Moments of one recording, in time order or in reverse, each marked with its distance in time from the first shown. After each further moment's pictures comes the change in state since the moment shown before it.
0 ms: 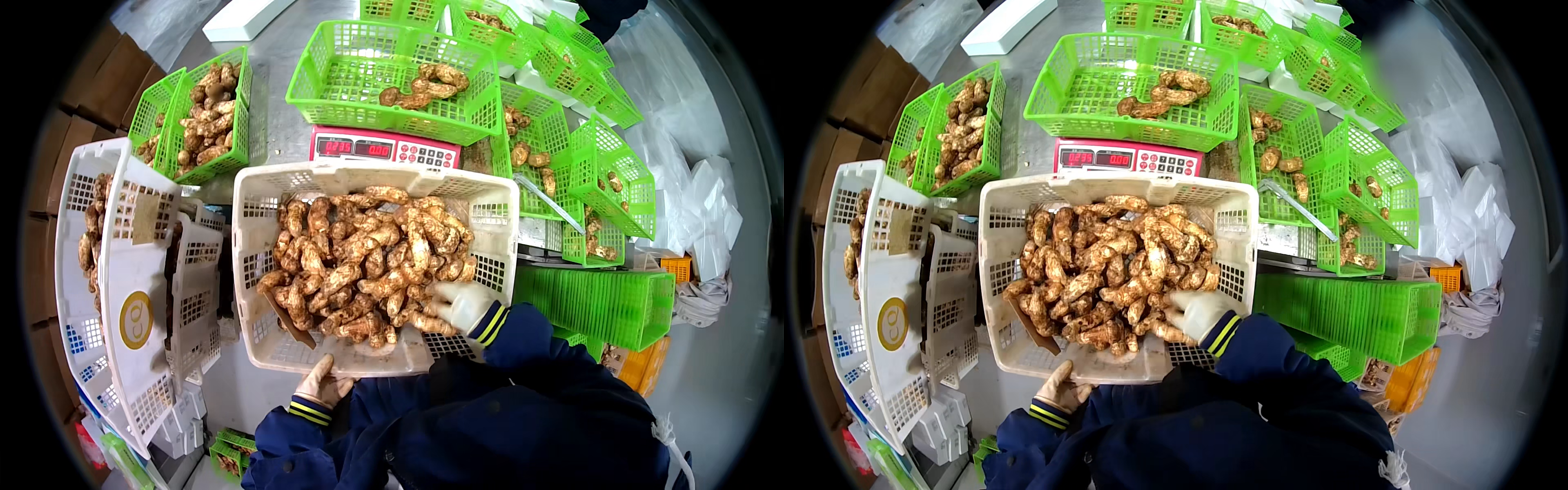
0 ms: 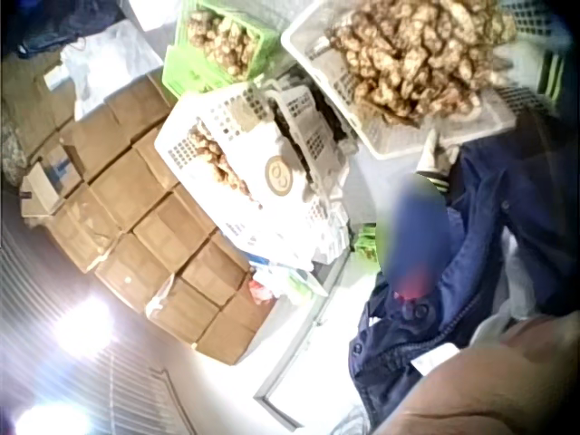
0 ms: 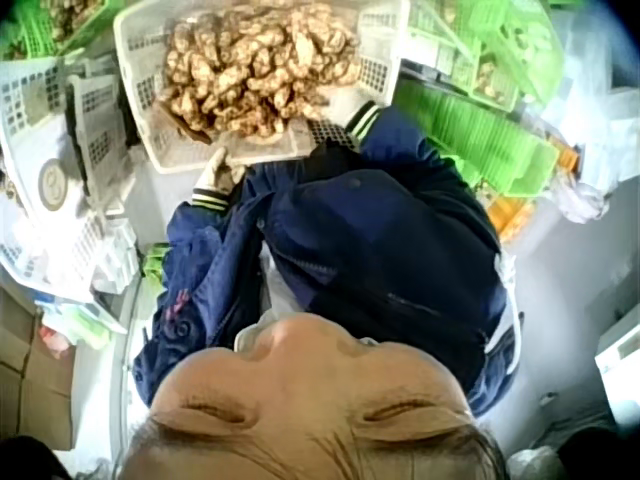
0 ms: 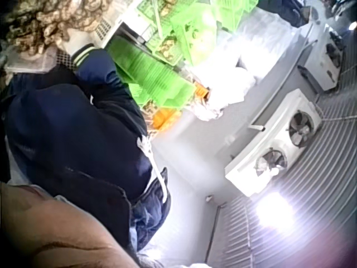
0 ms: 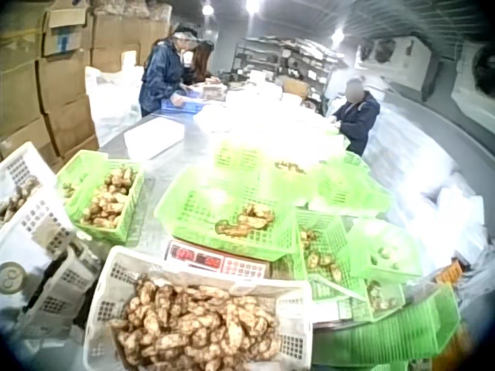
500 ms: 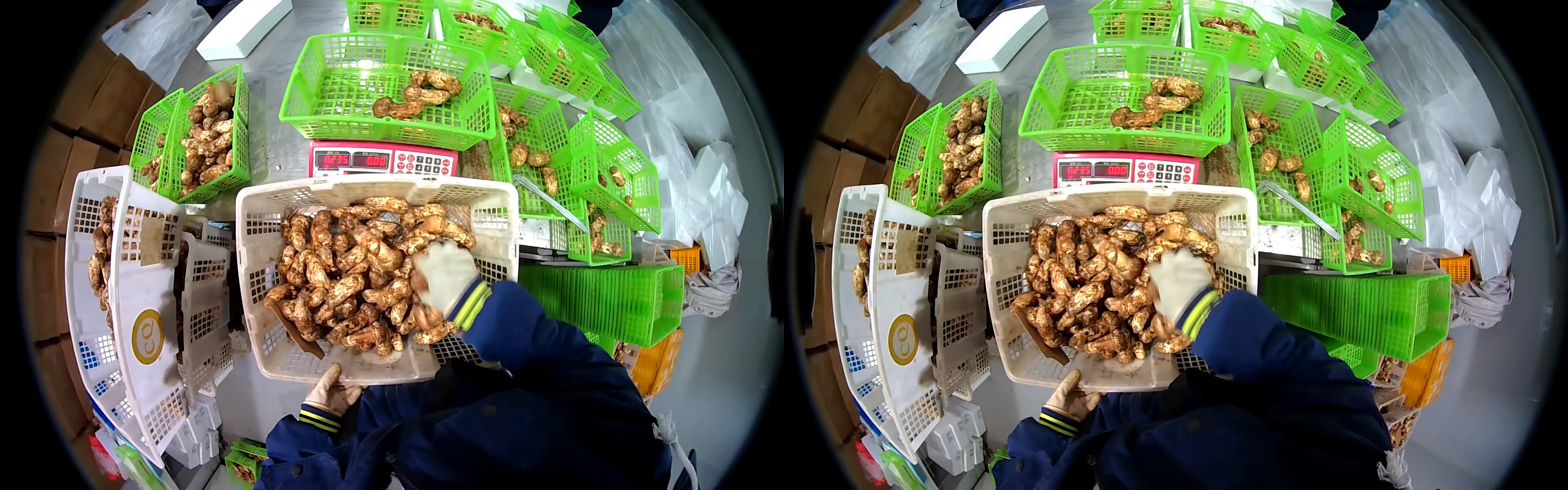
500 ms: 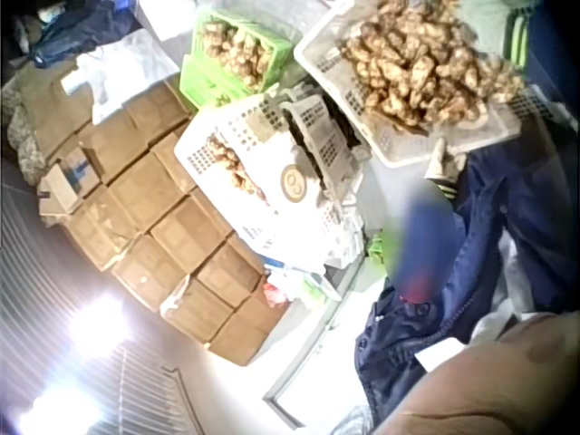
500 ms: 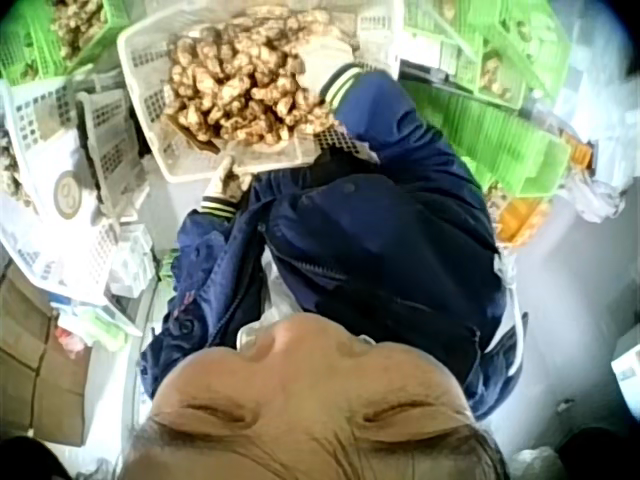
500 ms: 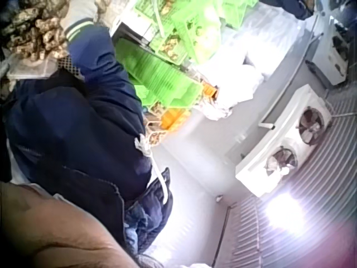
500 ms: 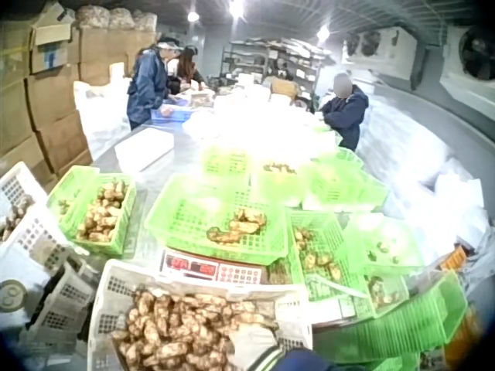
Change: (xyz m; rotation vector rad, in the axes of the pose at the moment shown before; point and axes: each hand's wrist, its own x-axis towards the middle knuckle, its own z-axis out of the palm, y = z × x) left_hand 0.000 0.001 -0.005 0.025 0.050 0.012; right_hand 0.054 -0.052 -0.034 -0.470 0.102 0.002
